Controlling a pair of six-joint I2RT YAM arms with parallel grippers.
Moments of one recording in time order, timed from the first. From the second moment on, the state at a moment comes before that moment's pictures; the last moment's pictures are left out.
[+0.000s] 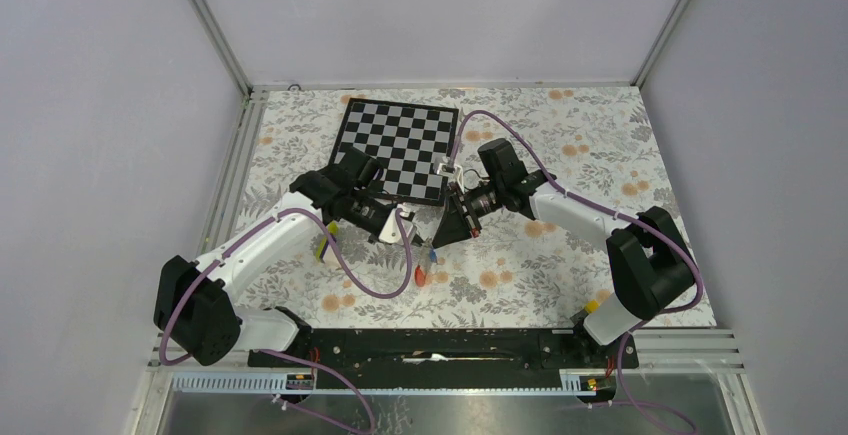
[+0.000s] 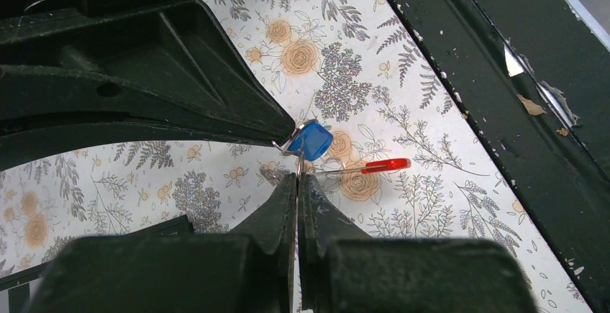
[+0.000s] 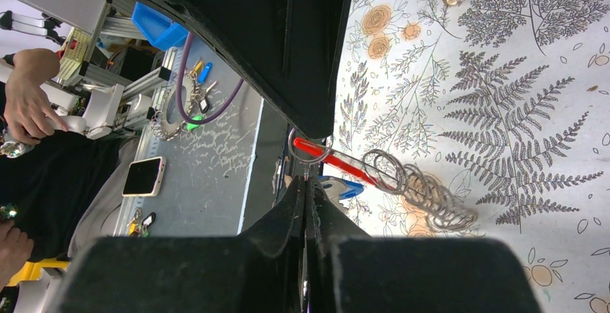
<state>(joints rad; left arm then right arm) -0.59 1.31 1.04 -0.82 1.00 1.34 0.59 1.59 1.00 -0.23 -1.26 -0.09</state>
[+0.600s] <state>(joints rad) -0.59 1.31 1.04 -0.82 1.00 1.35 0.59 1.59 1.00 -0.25 -1.29 -0.11</state>
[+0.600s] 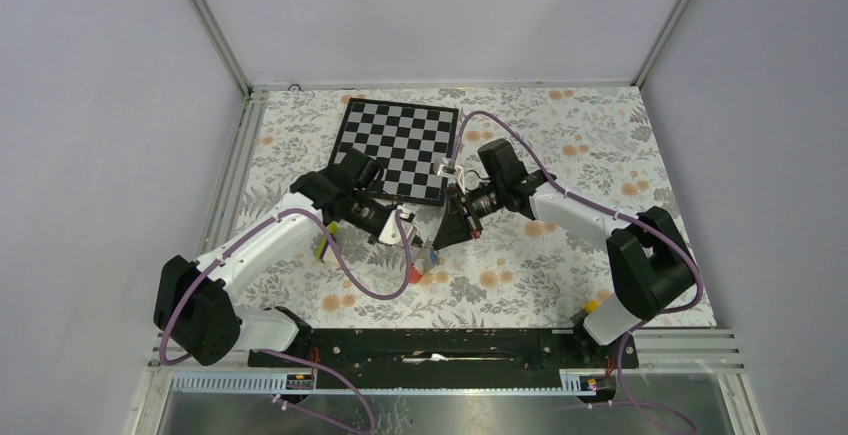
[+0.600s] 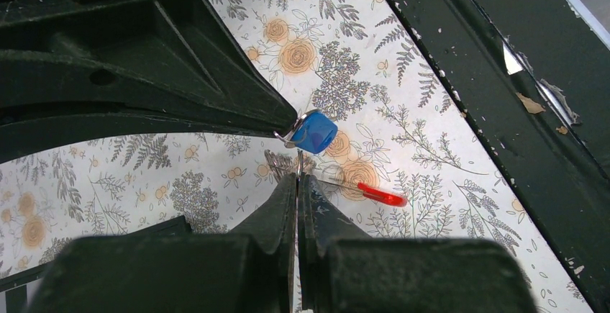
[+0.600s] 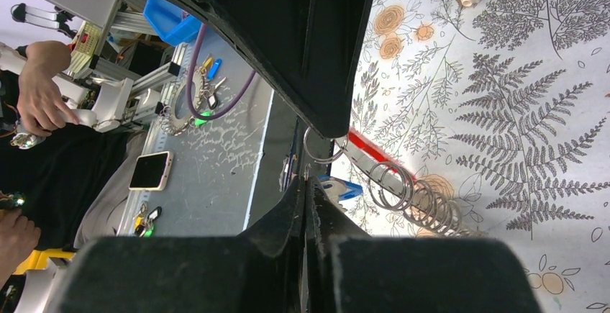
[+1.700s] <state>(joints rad) -0.60 1.31 1.04 -0.82 1.00 1.36 0.60 1.62 1.02 -0.25 -1.26 -0.09</state>
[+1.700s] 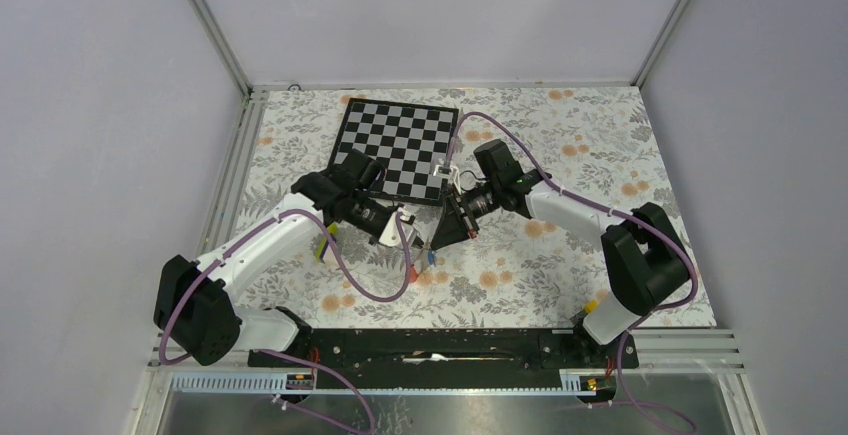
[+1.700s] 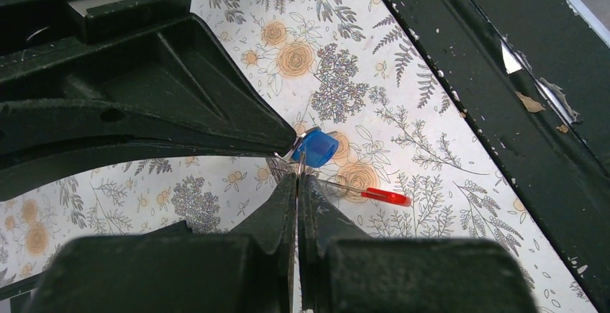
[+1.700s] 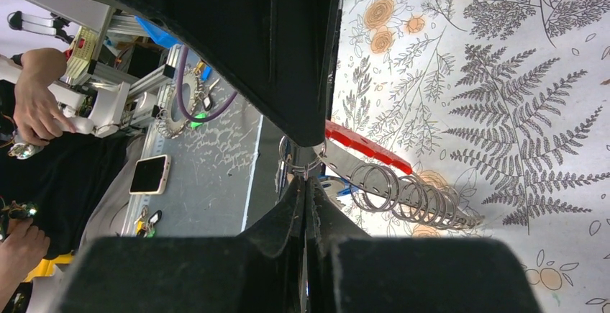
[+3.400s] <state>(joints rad) -0.55 1.42 1.31 -0.61 1.15 0.67 0.56 1.25 1.13 -0.49 -0.98 -0.37</state>
